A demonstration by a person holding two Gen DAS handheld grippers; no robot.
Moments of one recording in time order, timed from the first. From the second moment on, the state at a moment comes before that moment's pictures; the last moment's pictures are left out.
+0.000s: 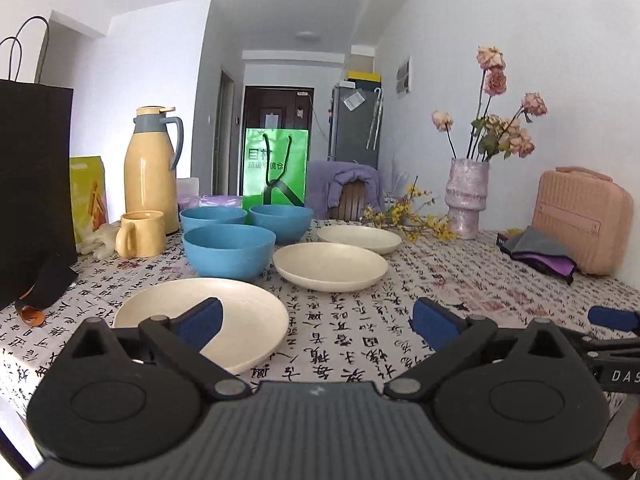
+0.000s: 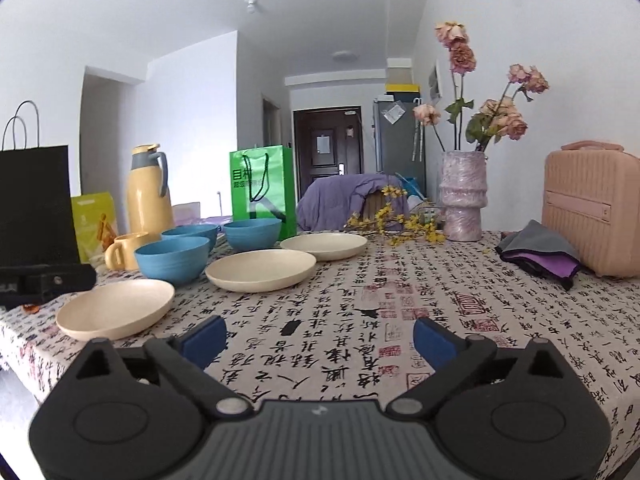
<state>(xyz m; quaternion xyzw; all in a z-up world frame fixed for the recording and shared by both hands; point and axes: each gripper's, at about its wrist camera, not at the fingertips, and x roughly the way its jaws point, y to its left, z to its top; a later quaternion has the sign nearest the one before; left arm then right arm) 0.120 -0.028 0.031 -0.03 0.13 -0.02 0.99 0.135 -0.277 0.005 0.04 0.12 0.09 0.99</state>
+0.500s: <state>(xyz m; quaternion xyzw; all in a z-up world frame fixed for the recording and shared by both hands) 0.134 -0.025 0.033 -0.03 0.14 0.01 0.99 0.150 -0.284 0.007 0.05 0.13 0.10 0.99</state>
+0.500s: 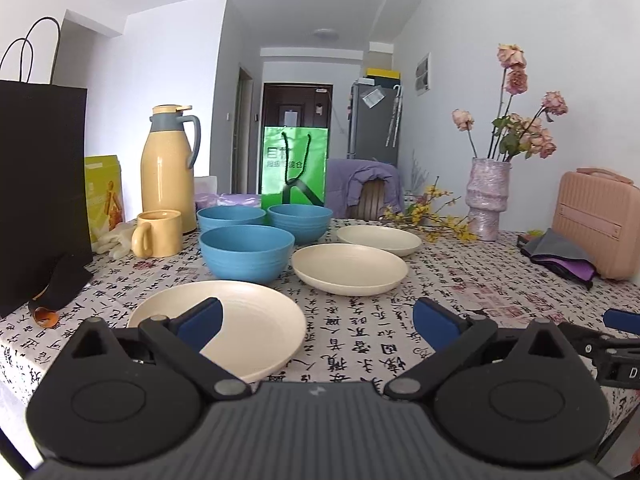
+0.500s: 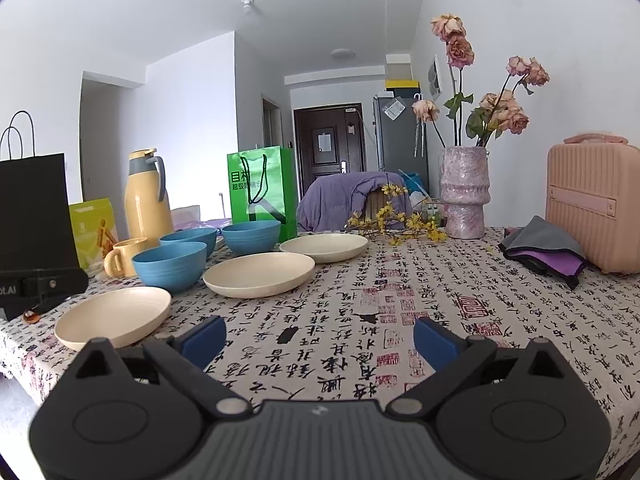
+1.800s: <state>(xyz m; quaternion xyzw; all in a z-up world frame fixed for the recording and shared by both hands) 0.356 -0.047 0.055 -0.04 0.23 -0.03 0.97 0.354 -0.294 0.026 0.04 0.18 0.11 0.98</state>
